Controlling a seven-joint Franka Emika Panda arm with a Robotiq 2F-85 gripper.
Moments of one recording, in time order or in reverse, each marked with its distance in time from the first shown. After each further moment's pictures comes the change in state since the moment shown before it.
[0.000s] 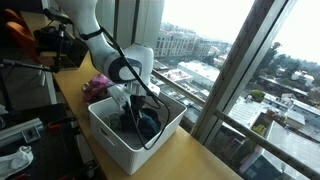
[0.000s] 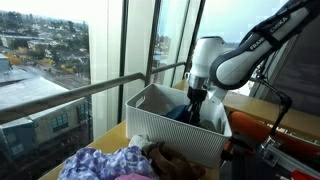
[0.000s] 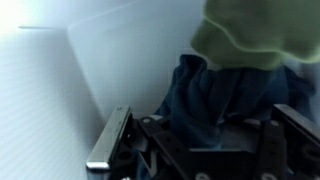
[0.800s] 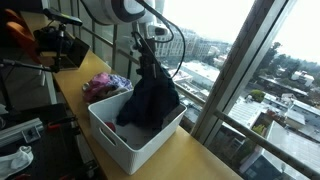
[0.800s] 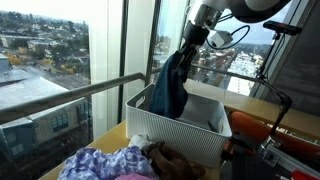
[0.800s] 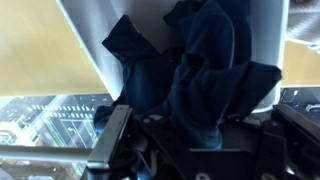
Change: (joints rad) arm 0.080 -0.299 0.024 0.106 -0.134 -0.111 0.154
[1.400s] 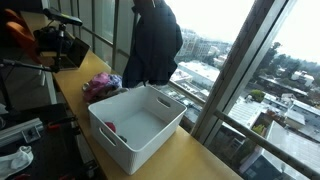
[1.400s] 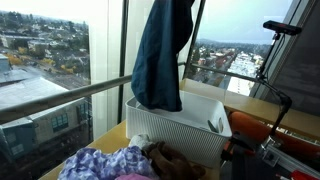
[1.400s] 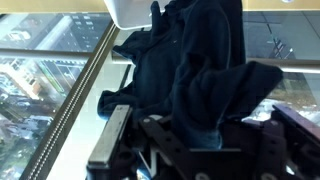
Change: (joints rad) arm 0.008 -0.266 0.163 0.178 -0.050 -0.208 0.049
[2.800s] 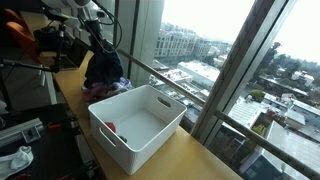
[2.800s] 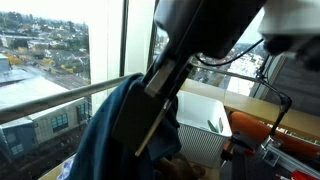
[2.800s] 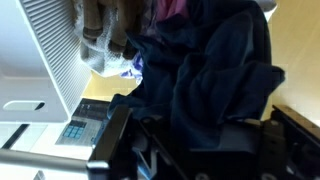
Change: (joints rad) arm 0.128 0.284 0.270 -0.188 -0.060 0.177 0.335
